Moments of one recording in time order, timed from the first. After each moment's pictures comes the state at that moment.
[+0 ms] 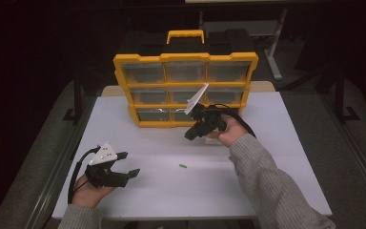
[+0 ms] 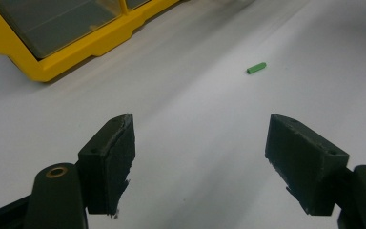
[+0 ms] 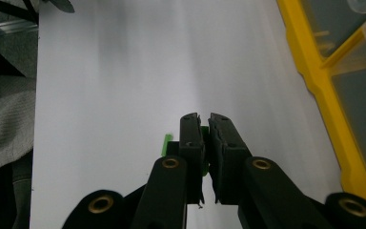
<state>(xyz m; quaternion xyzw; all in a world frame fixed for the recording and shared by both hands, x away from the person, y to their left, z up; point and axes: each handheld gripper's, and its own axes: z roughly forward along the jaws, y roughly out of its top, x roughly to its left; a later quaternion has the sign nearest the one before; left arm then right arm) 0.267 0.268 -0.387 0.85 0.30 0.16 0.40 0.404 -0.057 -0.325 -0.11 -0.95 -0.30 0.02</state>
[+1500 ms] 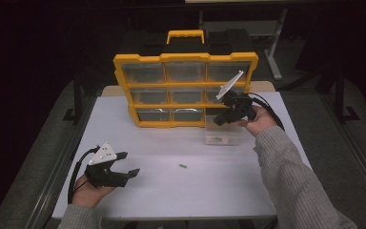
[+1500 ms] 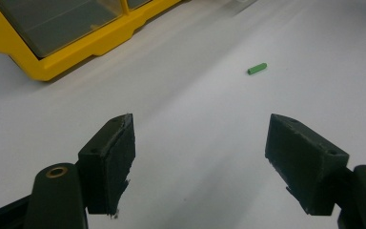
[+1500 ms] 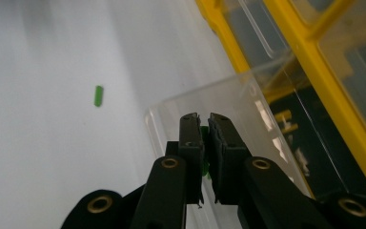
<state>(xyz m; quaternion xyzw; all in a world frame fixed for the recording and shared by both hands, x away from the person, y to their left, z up) 0.266 0.268 -0.388 0.84 0.31 0.16 0.41 0.428 -0.141 -0.320 -0.20 -0.94 -0.29 -0.04</state>
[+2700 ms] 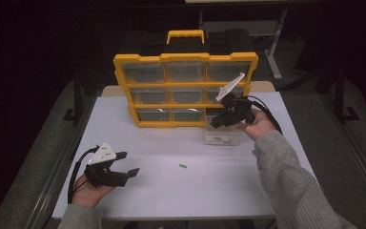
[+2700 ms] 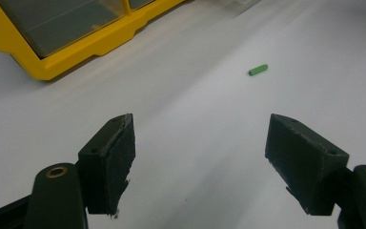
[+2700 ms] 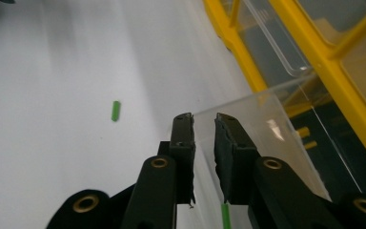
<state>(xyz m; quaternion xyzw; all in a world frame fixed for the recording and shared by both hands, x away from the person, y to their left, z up) 0.267 0.270 -0.388 0.84 0.31 0.16 0.41 0.417 -0.133 -0.317 -0.19 -0.93 -0.32 -0.03</state>
